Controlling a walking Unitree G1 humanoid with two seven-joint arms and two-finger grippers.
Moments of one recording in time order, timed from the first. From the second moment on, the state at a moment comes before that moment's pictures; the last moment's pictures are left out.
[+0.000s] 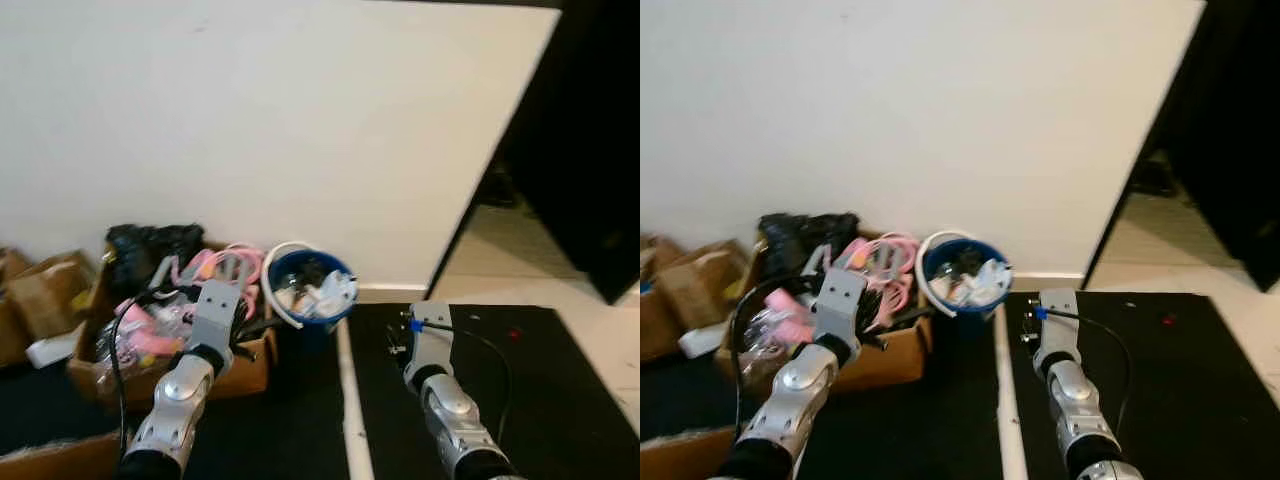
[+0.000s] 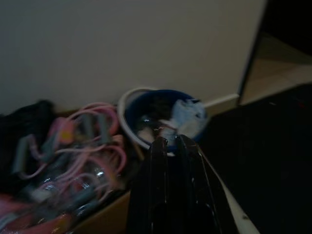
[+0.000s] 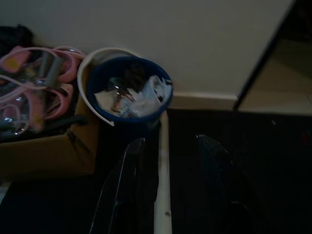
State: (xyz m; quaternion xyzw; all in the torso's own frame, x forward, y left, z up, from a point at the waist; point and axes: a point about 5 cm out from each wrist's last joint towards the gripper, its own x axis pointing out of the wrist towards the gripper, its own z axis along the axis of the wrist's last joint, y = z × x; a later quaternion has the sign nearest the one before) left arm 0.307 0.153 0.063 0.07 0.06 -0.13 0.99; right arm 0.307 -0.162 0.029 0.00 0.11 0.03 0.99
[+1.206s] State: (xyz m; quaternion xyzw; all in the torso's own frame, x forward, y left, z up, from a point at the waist) left arm 0.310 0.155 0.065 0.08 0.05 -0.13 0.99; right arm 0.305 -0.158 0.026 0.00 0.12 0.04 0.99
